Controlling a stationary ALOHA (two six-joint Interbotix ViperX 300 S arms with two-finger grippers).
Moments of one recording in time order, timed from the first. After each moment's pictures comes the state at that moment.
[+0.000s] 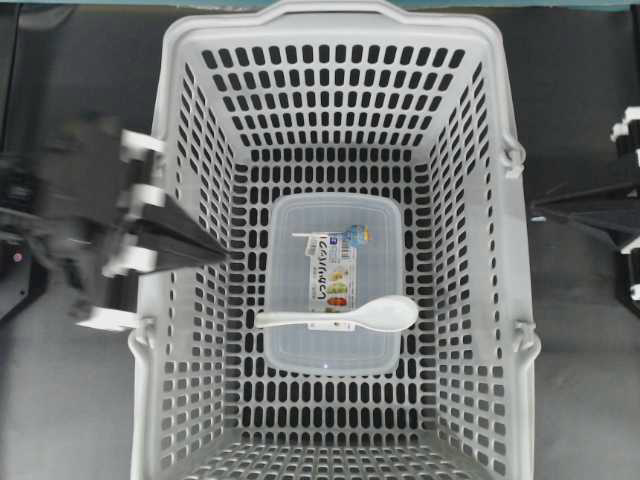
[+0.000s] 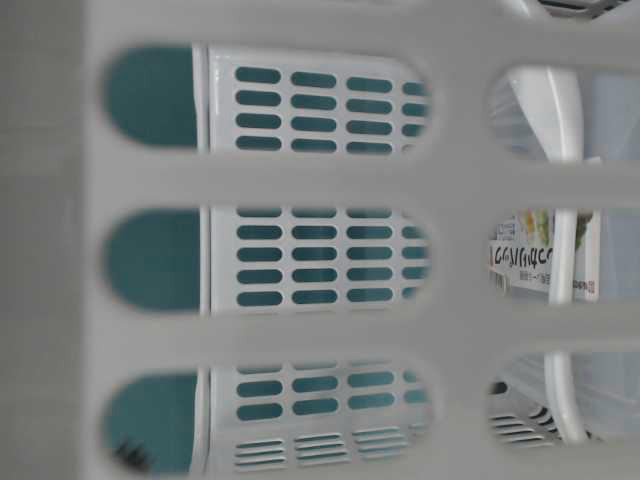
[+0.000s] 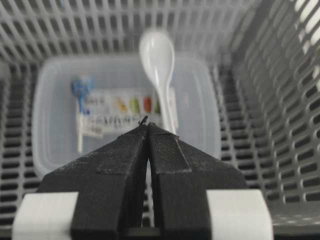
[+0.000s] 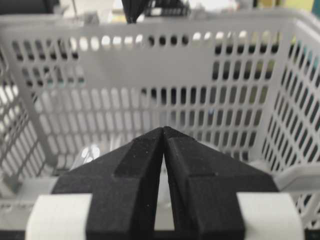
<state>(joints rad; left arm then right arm) -0.12 -0.48 0.59 0.04 0.47 -0.07 0.01 -1.00 1.17 0.01 -0.04 0.01</state>
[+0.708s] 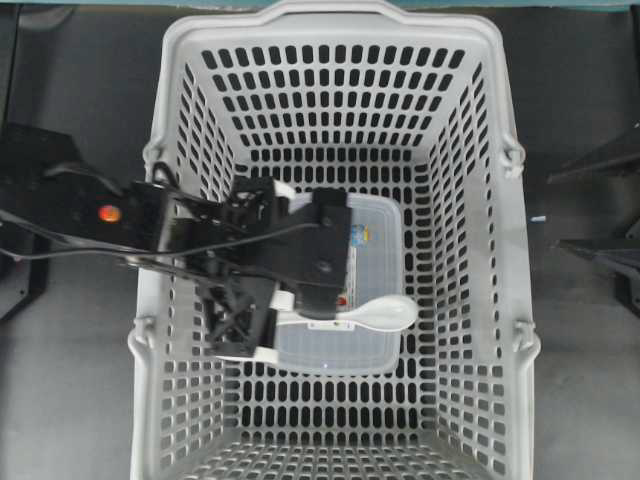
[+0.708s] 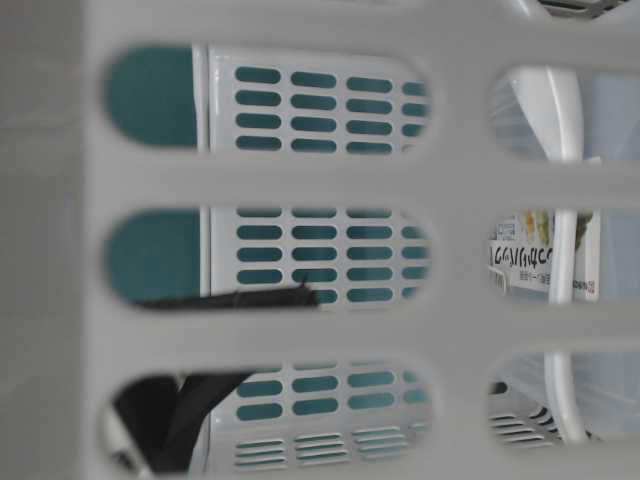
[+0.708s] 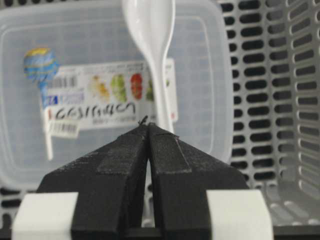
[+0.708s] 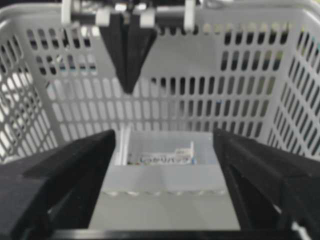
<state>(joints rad) -0.14 -0.03 0.20 0.04 0.81 -0.07 0.03 -1.07 1.14 0.01 0.06 0.01</state>
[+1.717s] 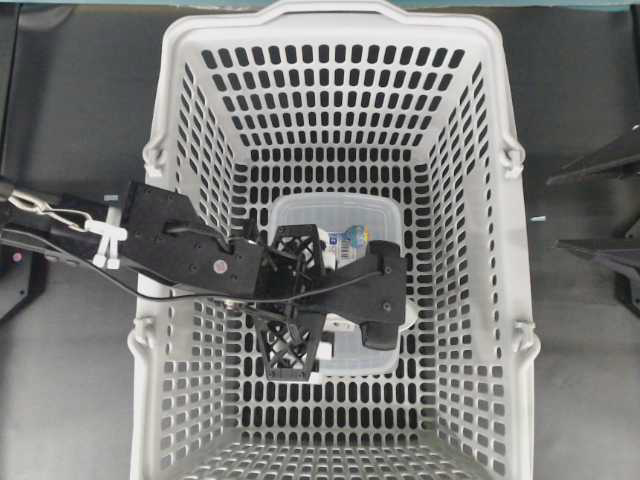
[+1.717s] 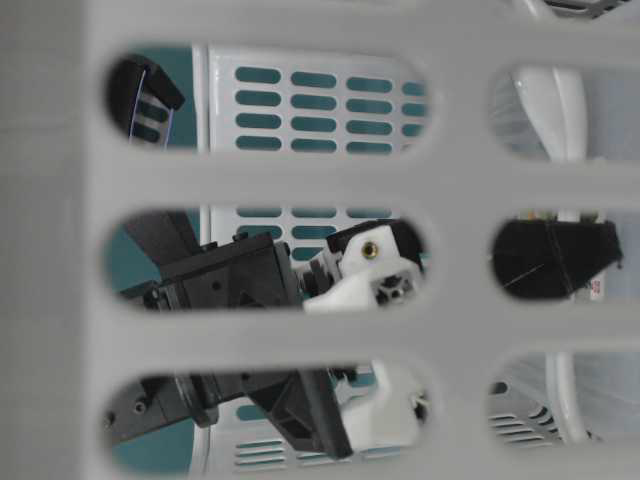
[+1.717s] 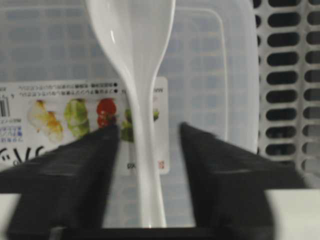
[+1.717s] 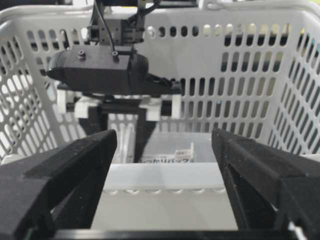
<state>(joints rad) -0.17 0.21 0.18 0.04 0.74 -0.14 0.03 -1.07 1.16 0.01 0.05 0.01</state>
